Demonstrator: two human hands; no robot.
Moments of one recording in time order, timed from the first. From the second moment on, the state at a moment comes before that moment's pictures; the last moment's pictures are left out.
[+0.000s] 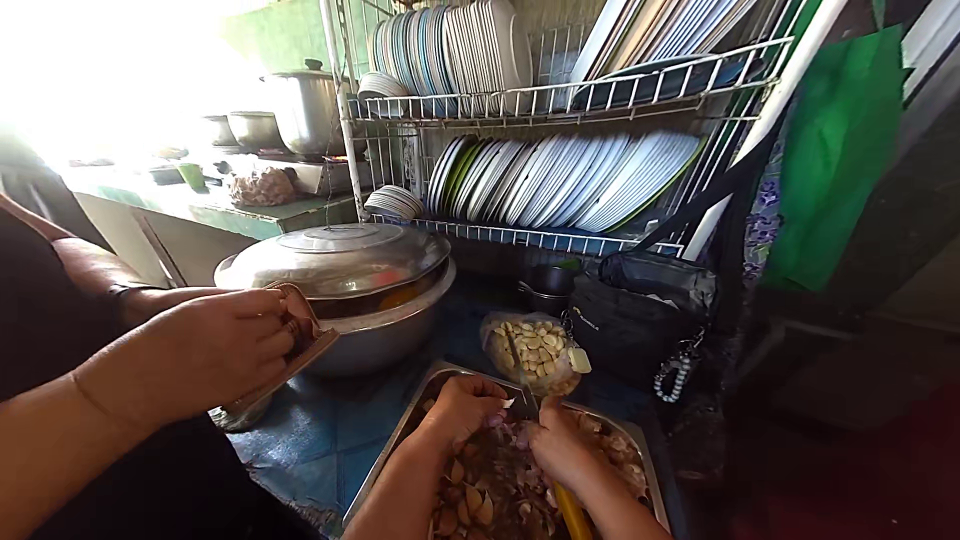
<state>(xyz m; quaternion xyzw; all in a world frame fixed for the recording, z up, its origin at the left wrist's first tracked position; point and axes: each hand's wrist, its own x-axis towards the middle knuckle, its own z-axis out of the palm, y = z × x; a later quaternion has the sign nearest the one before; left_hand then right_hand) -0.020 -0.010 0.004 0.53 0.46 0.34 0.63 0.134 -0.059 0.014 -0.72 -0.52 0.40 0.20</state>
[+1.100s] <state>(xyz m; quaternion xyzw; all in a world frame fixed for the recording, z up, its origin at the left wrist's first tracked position) -0.013 -0.015 0.005 0.49 0.41 0.37 0.68 0.126 -0.063 0.012 -0.68 -0.55 0.39 0.30</state>
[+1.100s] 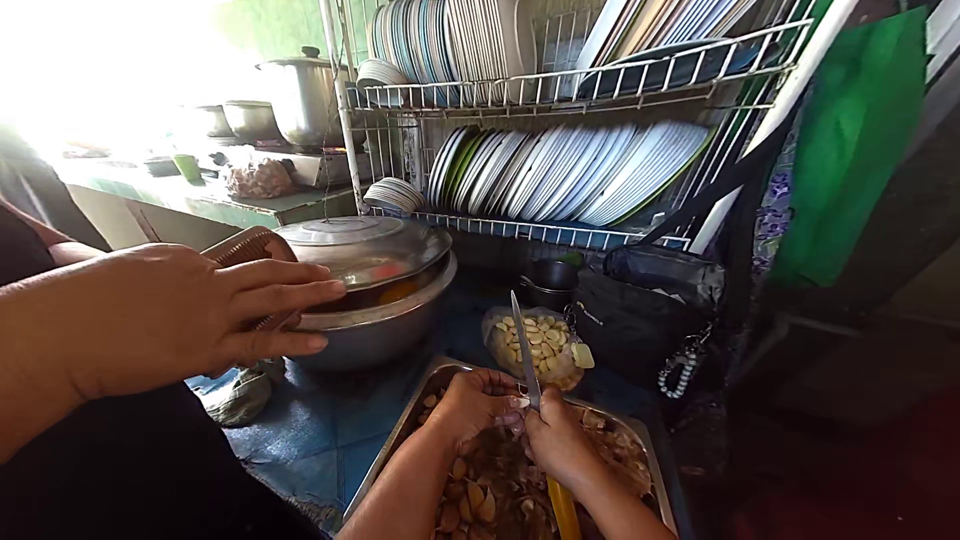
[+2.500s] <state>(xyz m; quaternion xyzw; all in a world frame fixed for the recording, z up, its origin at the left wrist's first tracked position) -0.017 -0.011 0.002 0.54 0.42 0.33 0.66 0.131 -0.060 0.012 -0.69 -0.52 0.39 0.31</state>
